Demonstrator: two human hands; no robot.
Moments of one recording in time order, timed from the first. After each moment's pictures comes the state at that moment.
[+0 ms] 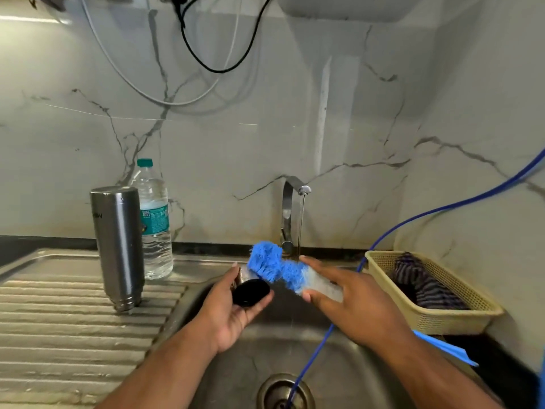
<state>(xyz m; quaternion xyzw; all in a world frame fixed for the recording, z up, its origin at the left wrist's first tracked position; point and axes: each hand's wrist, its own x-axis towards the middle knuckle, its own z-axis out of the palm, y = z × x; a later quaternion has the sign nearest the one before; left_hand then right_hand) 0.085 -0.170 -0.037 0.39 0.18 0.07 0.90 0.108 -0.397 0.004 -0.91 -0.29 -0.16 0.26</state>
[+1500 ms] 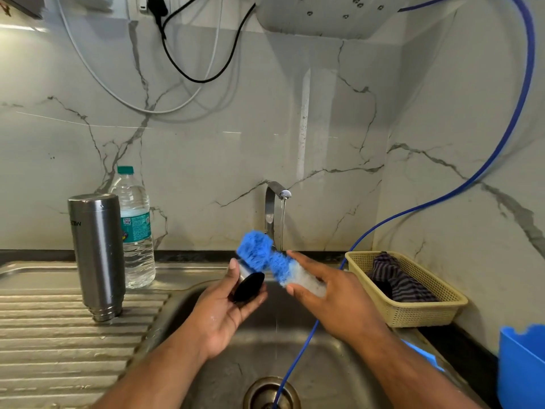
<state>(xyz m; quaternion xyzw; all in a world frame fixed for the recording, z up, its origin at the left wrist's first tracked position) 0.073 -0.185 -0.028 0.41 0.06 0.06 0.91 0.109 -0.401 -0.004 -0.89 -0.27 -0.19 0.30</state>
